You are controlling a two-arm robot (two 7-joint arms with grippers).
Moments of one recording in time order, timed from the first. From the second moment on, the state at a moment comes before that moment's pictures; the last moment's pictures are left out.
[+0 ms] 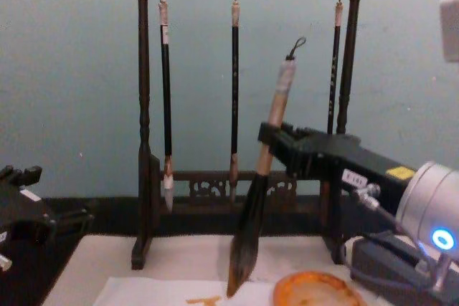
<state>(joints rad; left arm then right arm) -0.20 0.60 0.45 -1.41 -0.25 -0.12 0.03 0.28 0.23 -0.41 -1.37 0.41 -0.13 0.43</state>
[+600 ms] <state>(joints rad) -0.20 0.60 0.45 -1.41 -0.25 -0.12 0.03 0.20 0.20 -0.23 -1.49 0.75 0.02 0.39</state>
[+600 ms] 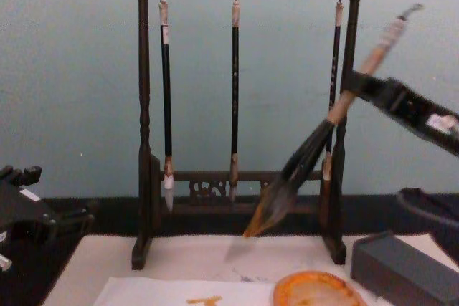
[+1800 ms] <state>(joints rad) -0.20 0.60 0.45 -1.41 -0.25 -0.12 0.03 0.10 0.23 -0.09 -1.47 1.15 0.27 0.19</state>
